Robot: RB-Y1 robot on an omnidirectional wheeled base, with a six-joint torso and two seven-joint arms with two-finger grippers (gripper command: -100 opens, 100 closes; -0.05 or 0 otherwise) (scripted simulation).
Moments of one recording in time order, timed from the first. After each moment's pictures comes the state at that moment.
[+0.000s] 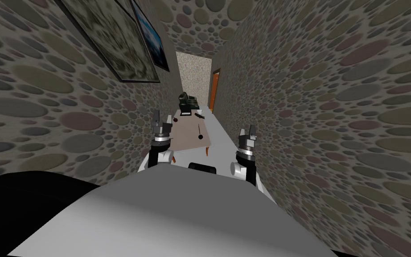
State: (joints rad) left arm 0.45 0.03 0.07 -2.23 -0.03 -0.62 0.08; right arm 0.45 0.00 0.06 -2.22 0.04 -0.42 0.06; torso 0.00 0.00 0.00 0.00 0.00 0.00
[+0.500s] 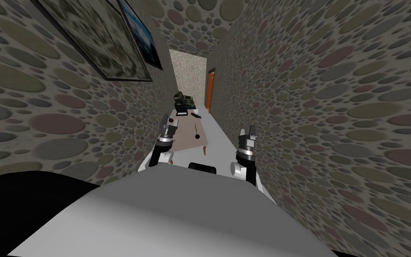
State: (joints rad) left arm 0.45 0.14 0.03 -2.17 -0.05 -0.58 0.20; right arm 0.45 0.00 0.06 -2.22 0.04 -0.42 0.06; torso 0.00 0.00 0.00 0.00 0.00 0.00
